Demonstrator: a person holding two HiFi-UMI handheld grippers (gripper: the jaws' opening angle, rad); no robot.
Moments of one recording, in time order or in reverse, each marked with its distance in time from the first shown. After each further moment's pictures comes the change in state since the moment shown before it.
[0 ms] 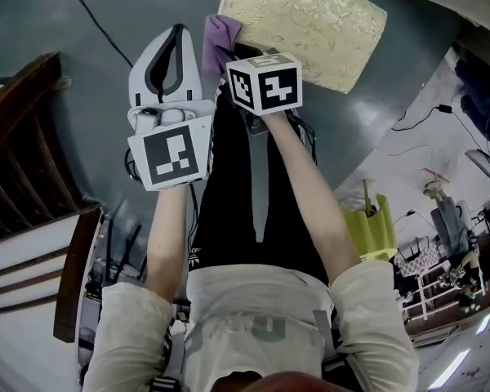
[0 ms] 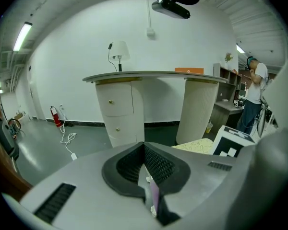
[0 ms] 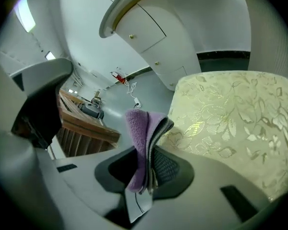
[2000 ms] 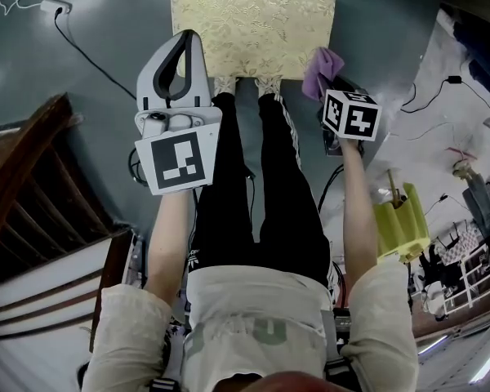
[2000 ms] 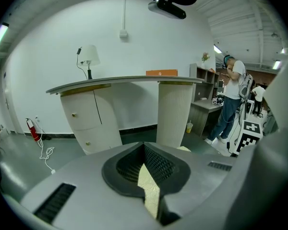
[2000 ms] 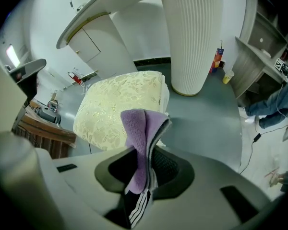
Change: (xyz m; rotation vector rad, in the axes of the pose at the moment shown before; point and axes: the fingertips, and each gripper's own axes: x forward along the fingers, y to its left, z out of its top) left arm 0.025 -0.127 0.036 0.126 -0.041 -0.201; right arm -0.190 -0.239 -0.118 0.184 0.001 -0.457
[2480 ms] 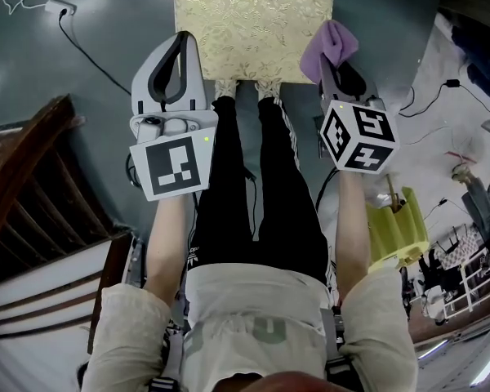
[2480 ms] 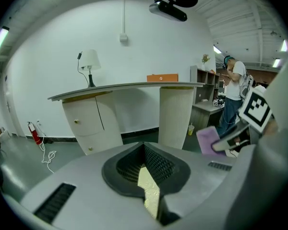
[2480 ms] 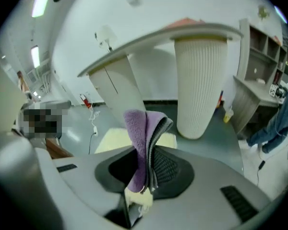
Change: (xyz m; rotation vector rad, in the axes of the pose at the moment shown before) left arm -0.009 0.006 0.023 0.005 -0.016 0.019; right arm -0.099 0.054 0.112 -0.072 -0.403 0.008
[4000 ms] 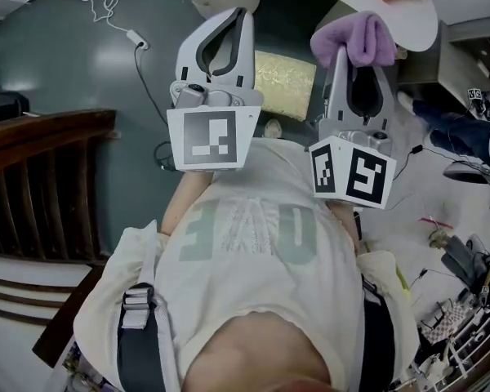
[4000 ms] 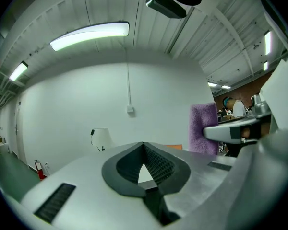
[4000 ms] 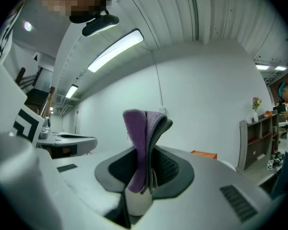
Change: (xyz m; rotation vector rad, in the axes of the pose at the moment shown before) left arm -0.268 0.008 0.368 0.080 -0.506 0.082; right arm -0.423 0.189 0.286 -0.208 -0.926 0.014
